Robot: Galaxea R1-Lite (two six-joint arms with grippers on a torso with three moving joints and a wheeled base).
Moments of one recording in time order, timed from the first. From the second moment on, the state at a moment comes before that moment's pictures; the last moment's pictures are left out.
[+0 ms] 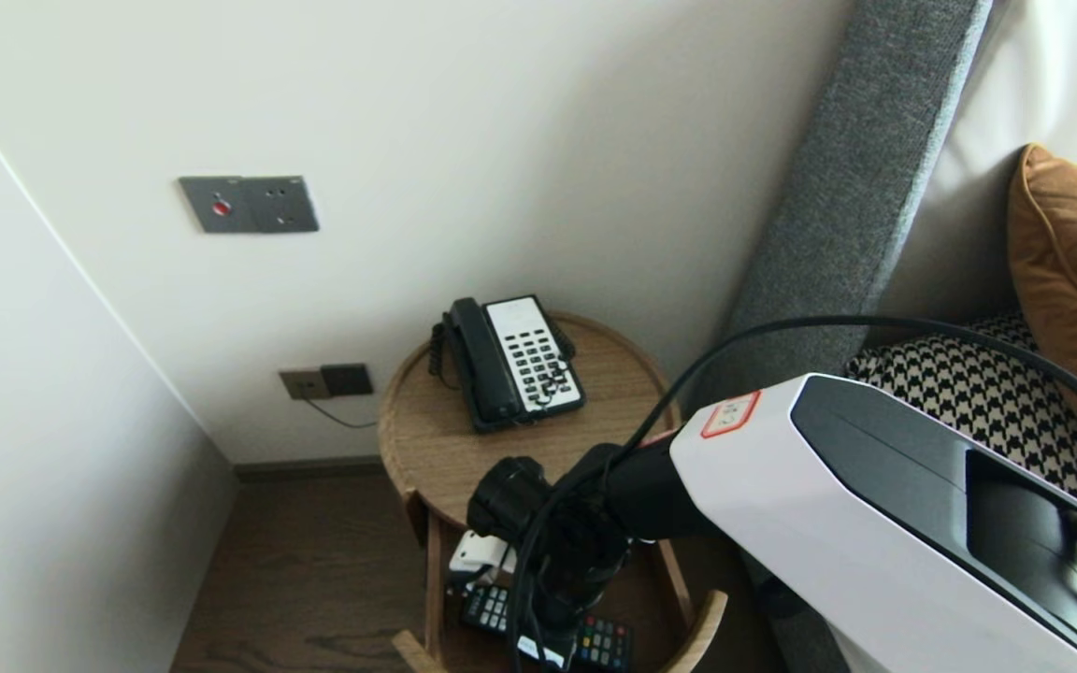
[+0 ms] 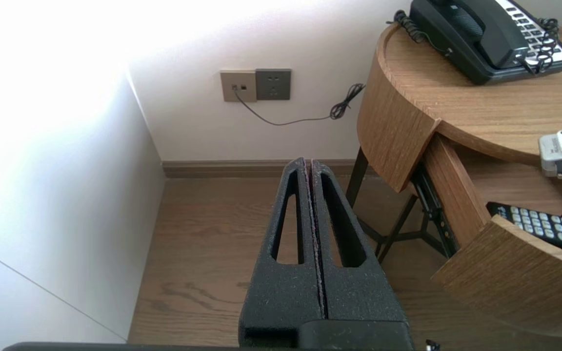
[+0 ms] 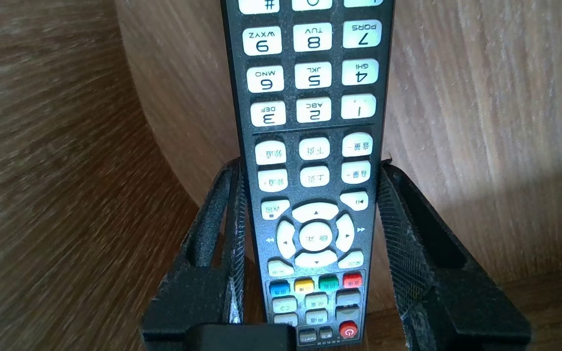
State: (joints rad) left arm 0.00 0.00 0.00 -0.02 0.02 -0.02; right arm 0.86 2.39 -1.63 0.50 -0.02 -0.34
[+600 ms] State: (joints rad) left arm 0.00 0.00 0.00 -0.02 0.02 -0.02; right arm 0.89 2.38 -1.57 0.38 -0.06 -0.27
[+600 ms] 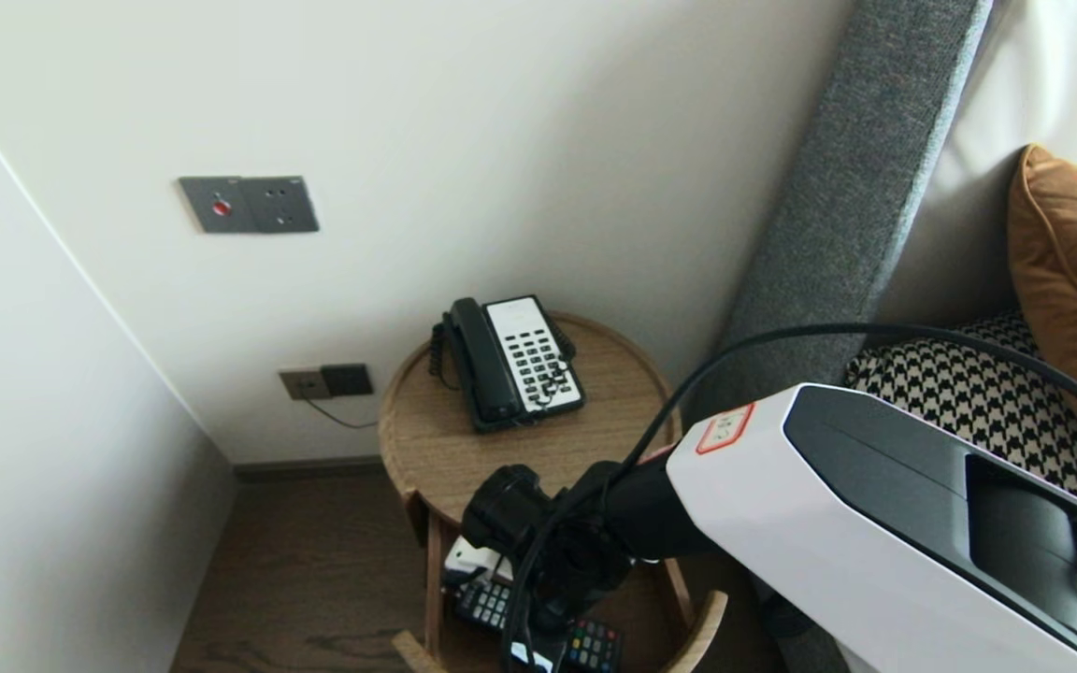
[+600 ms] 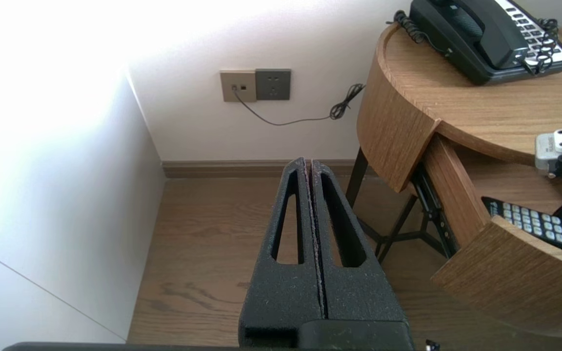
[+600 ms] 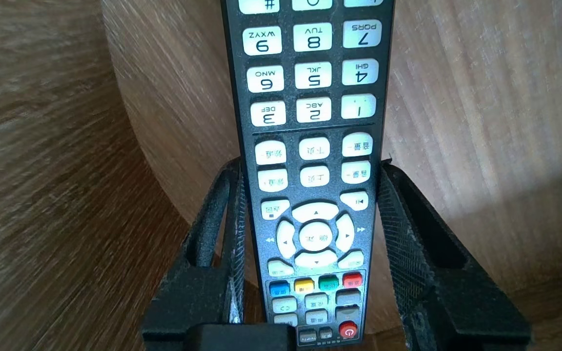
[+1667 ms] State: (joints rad) left arm 0.00 0.00 0.00 -0.02 0.02 -0.02; right arm 0.90 2.42 -1.53 0.34 -0.06 -0.22
